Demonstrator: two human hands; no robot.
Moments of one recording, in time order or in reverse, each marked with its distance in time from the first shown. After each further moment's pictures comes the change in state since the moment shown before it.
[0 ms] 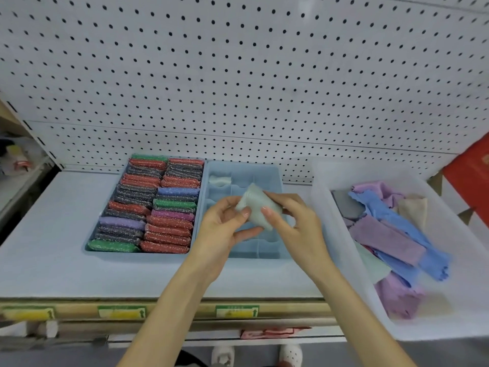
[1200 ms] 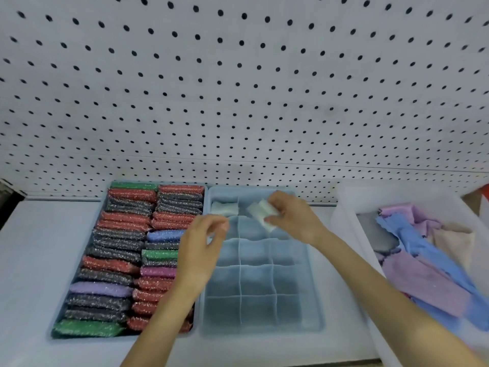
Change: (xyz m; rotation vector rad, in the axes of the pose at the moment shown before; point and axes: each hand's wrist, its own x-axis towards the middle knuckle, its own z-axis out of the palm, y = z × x) left_hand 0.137 -0.016 -0.086 0.931 0.208 0.286; right_hand 0.167 0.086 0.026 -0.316 -0.395 0.287
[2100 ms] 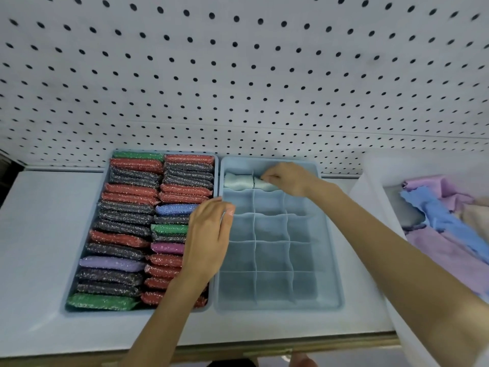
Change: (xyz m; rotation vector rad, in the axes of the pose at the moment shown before) left_hand -0.009 -0.043 0.005 0.290 -0.070 0.117; right_hand 0.078 0.017 0.026 -0.437 -0.297 0.011
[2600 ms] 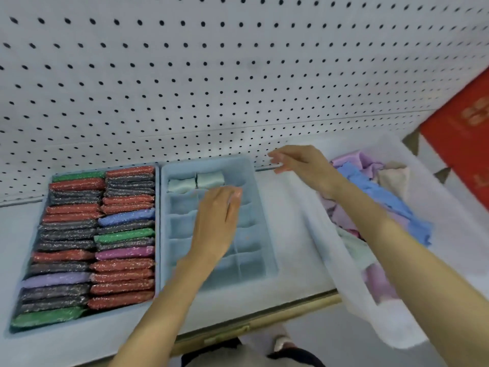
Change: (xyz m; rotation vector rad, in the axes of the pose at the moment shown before) left_hand -0.001 0.115 0.037 -0.158 -0.109 0.141; right_hand -0.155 0.064 -0.040 0.708 0.495 -0.007
